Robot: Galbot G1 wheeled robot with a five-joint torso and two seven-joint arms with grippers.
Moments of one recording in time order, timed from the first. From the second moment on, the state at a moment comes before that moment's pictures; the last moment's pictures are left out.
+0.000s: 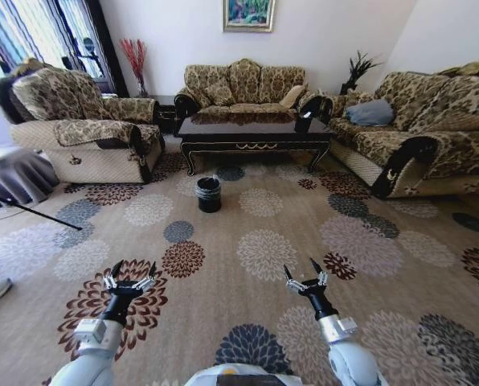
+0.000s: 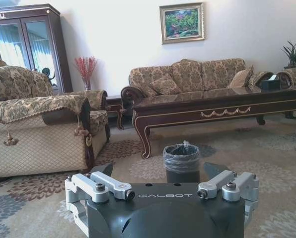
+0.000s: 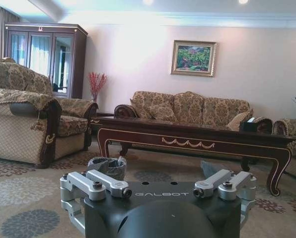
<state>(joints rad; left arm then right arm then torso) 1.89 -1.10 -0.70 -2.27 -0.36 -0.05 -0.19 -1.65 1.25 0.58 1.91 0.22 0.35 -0.11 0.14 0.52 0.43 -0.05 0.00</state>
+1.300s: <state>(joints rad) 1.89 -1.10 -0.70 -2.27 -0.36 -0.05 -0.19 -1.65 1.25 0.58 1.91 0.22 0.35 -0.11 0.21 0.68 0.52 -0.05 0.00</state>
